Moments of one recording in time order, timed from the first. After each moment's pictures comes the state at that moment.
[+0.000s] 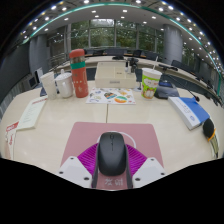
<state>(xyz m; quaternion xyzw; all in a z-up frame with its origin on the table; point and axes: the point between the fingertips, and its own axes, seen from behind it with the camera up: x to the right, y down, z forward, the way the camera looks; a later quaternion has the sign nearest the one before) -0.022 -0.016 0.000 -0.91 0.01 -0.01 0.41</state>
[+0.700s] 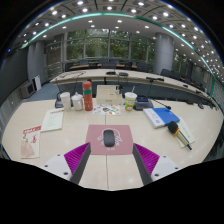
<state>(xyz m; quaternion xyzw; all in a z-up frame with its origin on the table) -0.033 -0.216 0.197 -0.89 0.03 -0.04 0.45</state>
